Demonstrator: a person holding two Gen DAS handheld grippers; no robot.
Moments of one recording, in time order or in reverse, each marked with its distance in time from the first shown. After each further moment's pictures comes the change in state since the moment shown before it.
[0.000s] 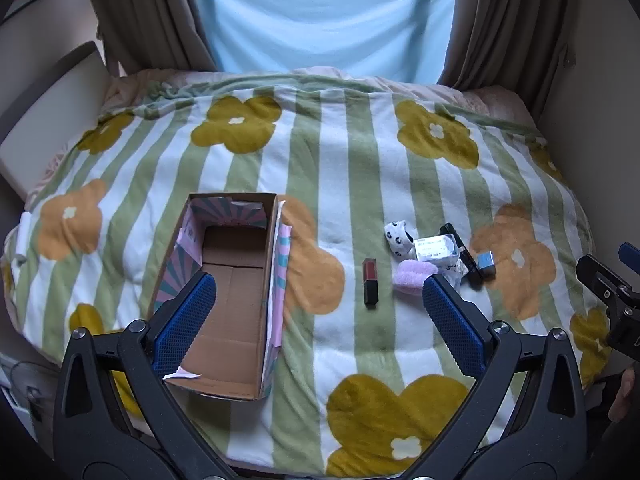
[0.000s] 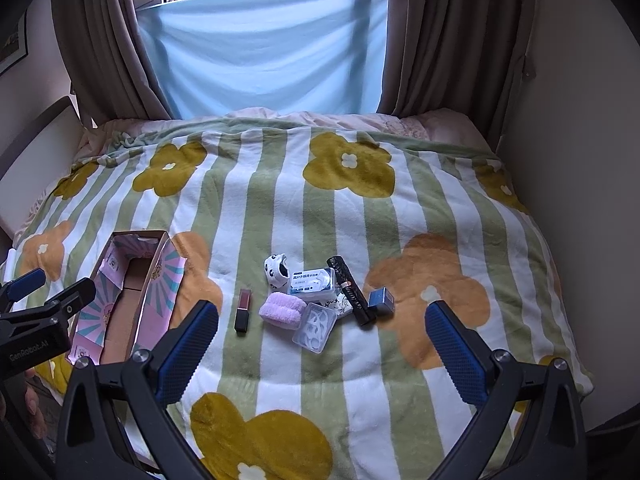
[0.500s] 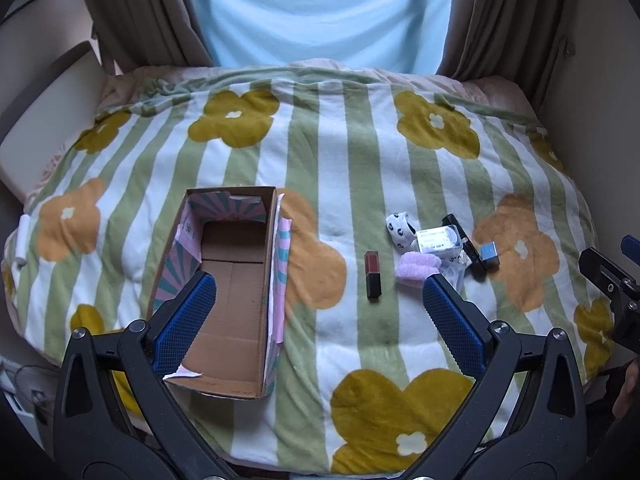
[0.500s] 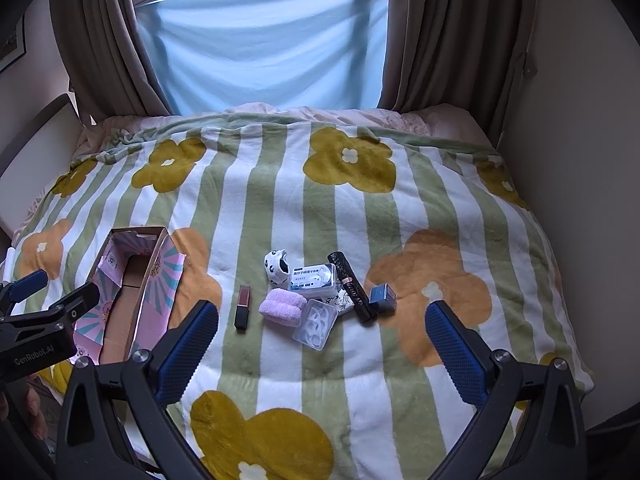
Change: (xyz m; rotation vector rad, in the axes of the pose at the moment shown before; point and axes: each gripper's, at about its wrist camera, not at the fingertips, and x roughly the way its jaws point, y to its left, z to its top) left arm 0.008 -0.001 -0.002 0.012 0.019 0.003; right arm 0.004 -0.002 -0.001 0.002 0.004 0.000
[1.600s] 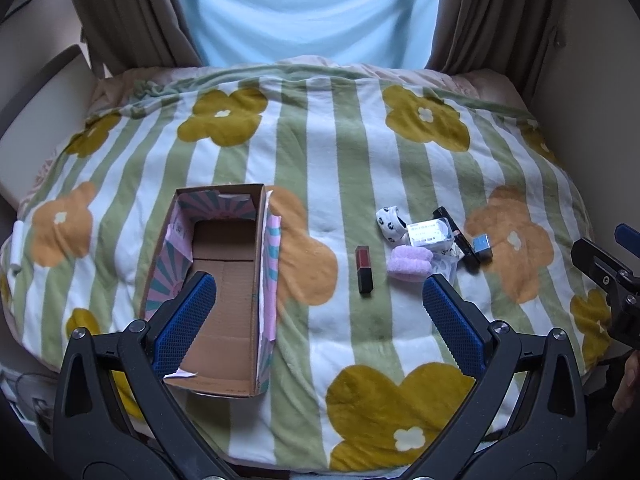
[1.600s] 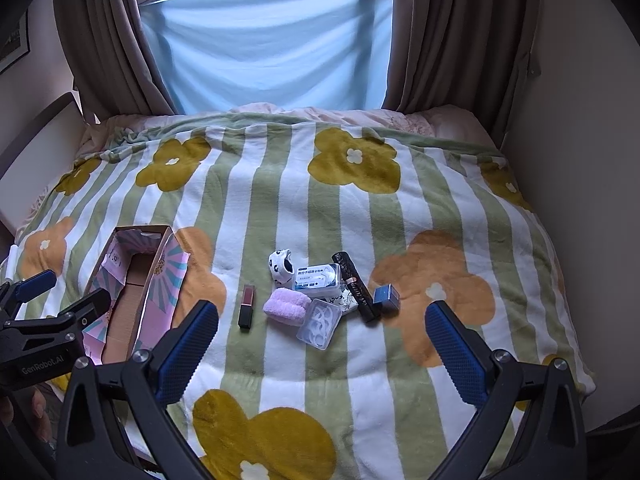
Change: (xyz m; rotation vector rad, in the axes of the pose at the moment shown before) left arm 0.002 -0.007 -0.003 0.029 0.017 -0.033; right arm 0.004 0.005 -0.002 -0.004 0.002 0.002
